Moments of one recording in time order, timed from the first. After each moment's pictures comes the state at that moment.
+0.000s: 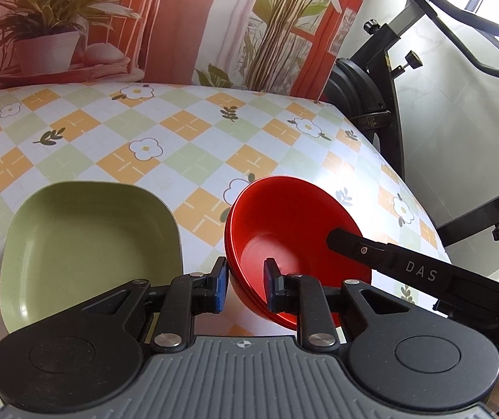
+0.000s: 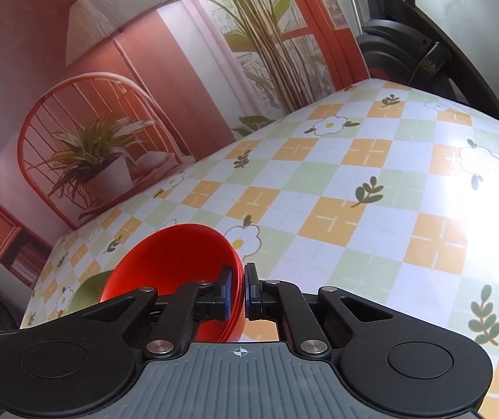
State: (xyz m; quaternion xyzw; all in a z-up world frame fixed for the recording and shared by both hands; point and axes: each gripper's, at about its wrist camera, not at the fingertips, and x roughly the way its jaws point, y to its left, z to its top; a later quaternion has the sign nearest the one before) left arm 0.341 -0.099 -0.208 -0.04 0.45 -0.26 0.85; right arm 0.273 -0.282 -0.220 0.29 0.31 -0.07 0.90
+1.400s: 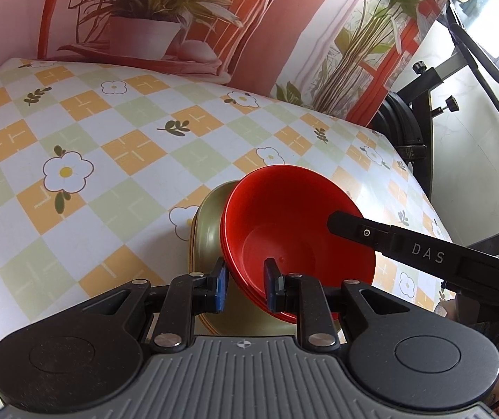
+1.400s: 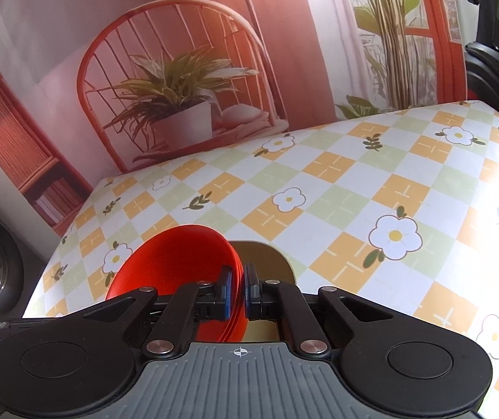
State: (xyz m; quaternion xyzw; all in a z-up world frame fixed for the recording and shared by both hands) left arm 0.371 0.040 -0.215 -0.09 0.46 -0.23 0.85; right arm 0.350 -0.137 -0.203 0.20 0.36 0.00 0.91
